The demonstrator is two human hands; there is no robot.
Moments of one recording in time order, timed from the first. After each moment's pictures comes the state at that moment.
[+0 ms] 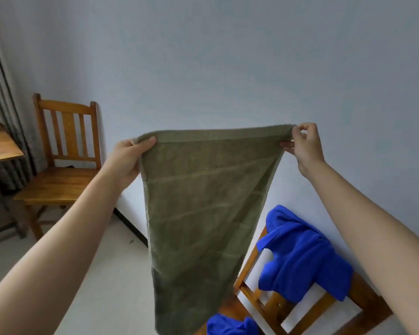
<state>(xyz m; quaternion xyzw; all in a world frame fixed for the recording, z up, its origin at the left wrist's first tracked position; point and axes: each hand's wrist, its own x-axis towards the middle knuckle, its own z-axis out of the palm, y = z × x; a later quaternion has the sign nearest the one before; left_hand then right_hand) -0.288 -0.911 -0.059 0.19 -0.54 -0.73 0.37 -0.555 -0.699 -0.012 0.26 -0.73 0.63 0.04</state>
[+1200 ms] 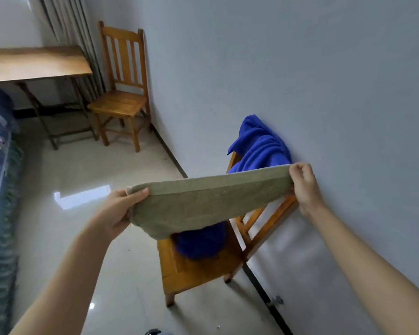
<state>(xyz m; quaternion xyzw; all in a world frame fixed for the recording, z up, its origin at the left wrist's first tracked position) -0.216 -0.489 -0.217 0.41 -0.47 -0.72 0.30 -0.561 -0.360 -0.210 0.32 -0.76 0.54 -0.16</state>
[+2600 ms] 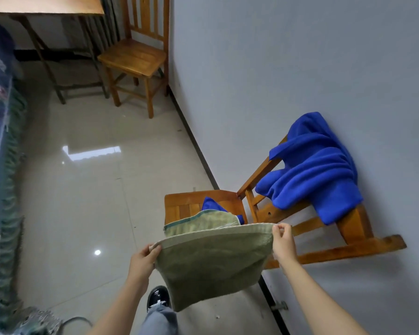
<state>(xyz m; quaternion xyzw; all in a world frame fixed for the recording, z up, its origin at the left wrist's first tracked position) -0.232 -0.521 -0.441 0.64 -0.32 -0.66 0.25 -0.530 -0.444 -0.381 0.18 -0.87 0.35 -0.29</state>
